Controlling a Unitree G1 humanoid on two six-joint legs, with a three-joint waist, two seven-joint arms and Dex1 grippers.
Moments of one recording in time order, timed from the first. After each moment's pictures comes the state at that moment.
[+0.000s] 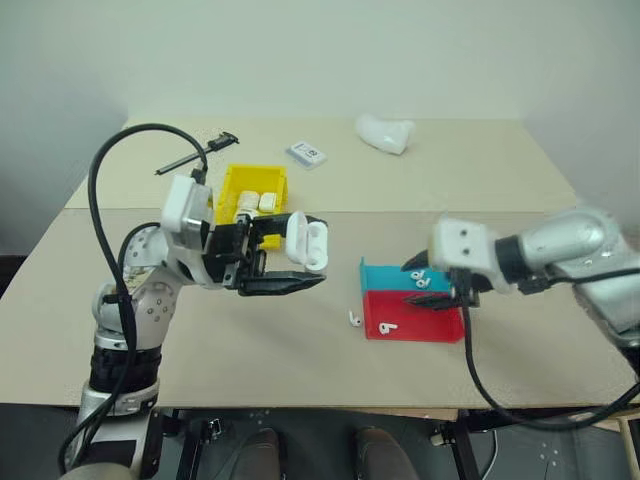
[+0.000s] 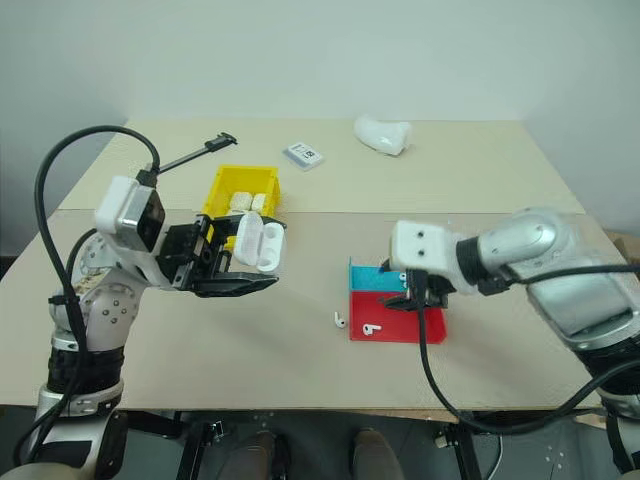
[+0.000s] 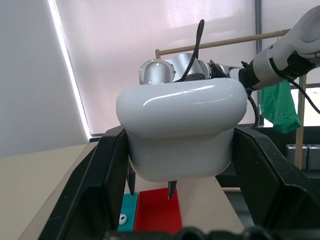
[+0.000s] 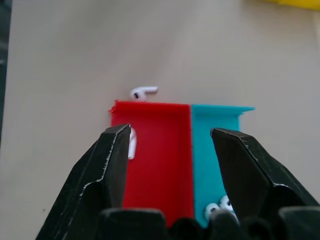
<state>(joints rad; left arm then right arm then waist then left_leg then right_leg) -0.52 0.49 0.10 -0.24 -0.75 0.39 -1.33 -0.64 -1.08 0.33 -0.38 0.27 0.54 1.23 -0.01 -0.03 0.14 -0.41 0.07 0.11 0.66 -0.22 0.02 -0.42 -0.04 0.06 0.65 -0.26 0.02</state>
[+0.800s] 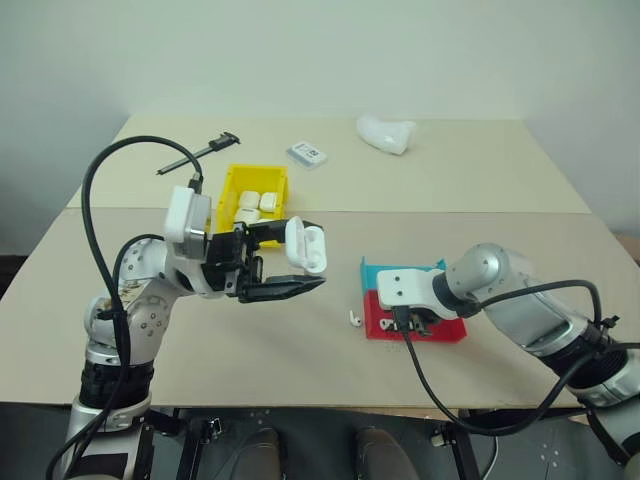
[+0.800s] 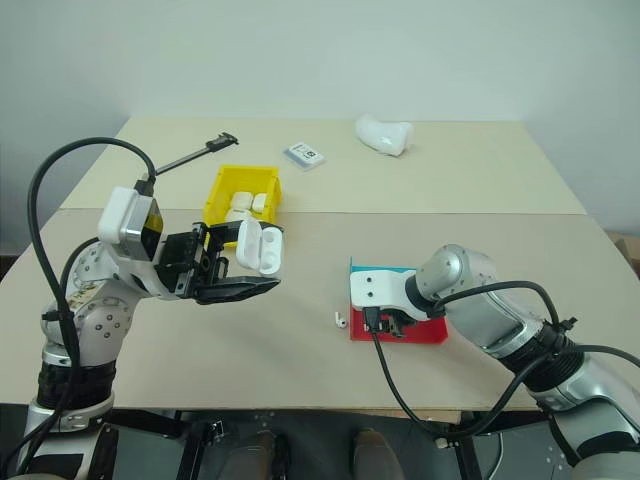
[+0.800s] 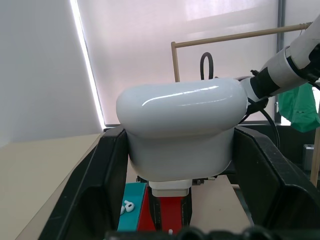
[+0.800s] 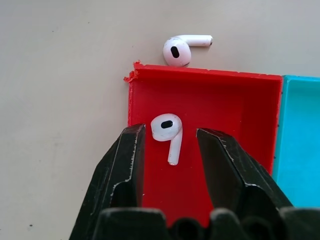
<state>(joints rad) -0.46 0.52 0.10 -0.31 -0.76 0.39 -1.25 -0.70 -0.87 0.59 -0.29 -0.07 0.68 1.26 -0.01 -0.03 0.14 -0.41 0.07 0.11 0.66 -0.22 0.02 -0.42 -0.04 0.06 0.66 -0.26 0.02</state>
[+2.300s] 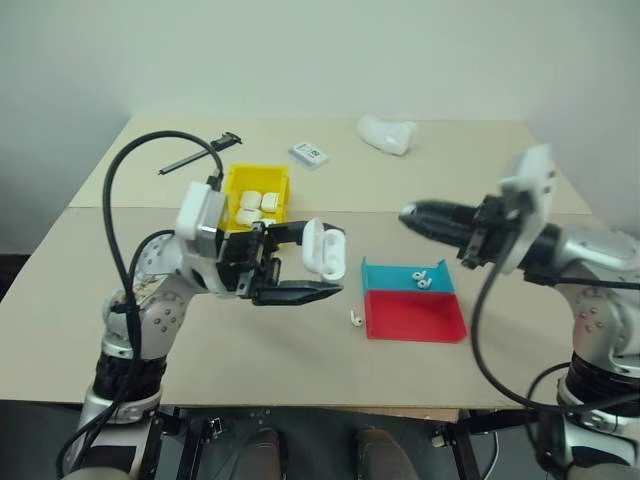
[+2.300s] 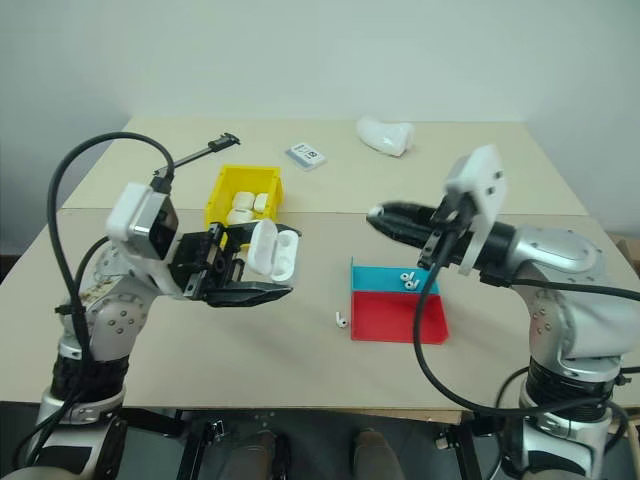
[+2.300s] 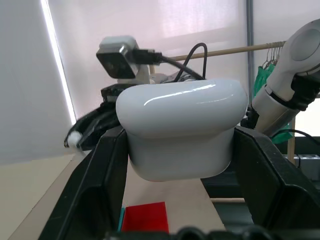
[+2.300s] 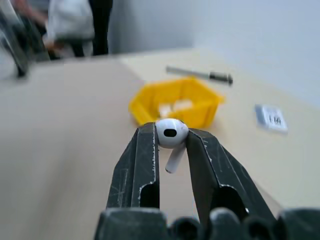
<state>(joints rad) -0.55 0.47 0.00 -0.27 -0.81 0.39 -1.27 -0.56 -0.50 -0.41 -0.57 0.59 0.97 0.92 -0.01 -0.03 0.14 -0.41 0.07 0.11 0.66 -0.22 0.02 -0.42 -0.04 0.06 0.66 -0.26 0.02</state>
